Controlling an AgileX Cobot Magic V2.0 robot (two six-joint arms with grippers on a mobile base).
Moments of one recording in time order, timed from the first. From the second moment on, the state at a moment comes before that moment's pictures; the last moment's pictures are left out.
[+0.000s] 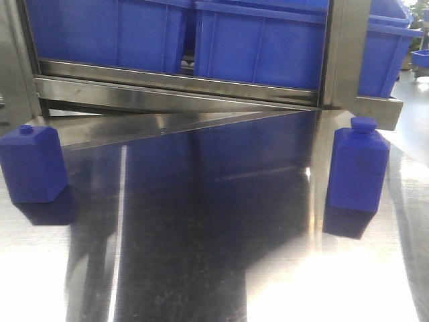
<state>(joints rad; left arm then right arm) 0.00 -0.01 0.01 -0.04 0.04 -0.11 0.02 -0.01 0.03 0.05 0.11 0.03</state>
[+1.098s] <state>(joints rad) 0.00 0.08 -0.36 -0.04 0.28 -0.11 0.02 -0.01 0.03 0.05 0.11 0.03</state>
